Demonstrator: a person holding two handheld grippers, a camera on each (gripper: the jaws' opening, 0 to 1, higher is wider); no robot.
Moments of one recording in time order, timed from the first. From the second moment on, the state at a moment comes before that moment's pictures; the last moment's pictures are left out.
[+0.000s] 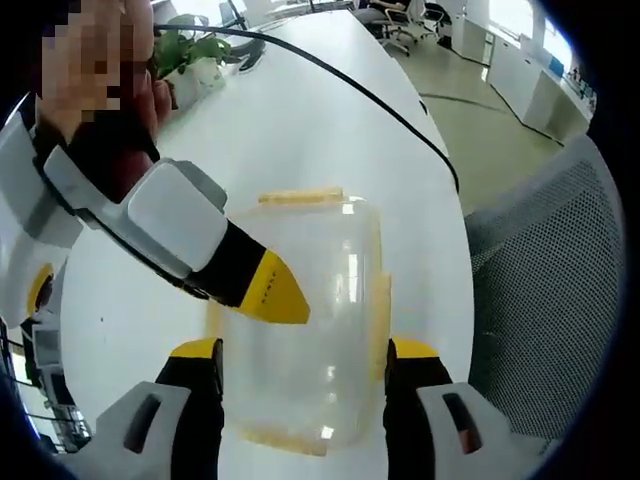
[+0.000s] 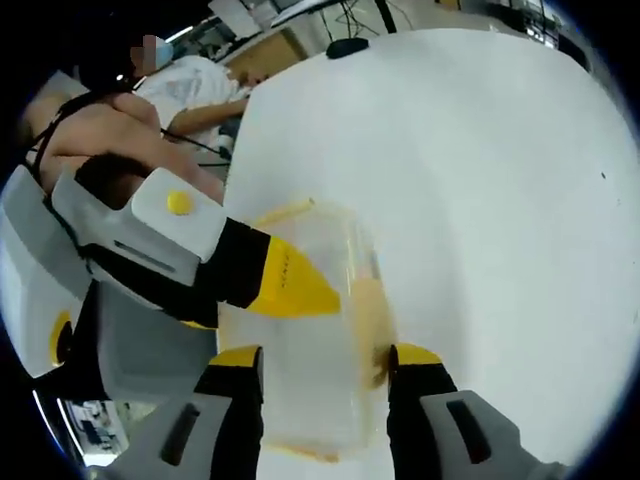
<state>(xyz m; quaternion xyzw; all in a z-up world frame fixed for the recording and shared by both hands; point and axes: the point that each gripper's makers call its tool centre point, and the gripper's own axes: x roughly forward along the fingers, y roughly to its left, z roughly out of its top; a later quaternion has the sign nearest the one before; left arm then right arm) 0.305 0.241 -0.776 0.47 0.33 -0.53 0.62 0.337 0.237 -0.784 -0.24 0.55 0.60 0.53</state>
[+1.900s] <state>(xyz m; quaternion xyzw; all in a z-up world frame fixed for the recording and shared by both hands) 0.303 0.239 -0.777 0.52 0.31 -0.51 0.62 0.332 0.239 -0.782 -0.22 0.53 0.58 0.58</state>
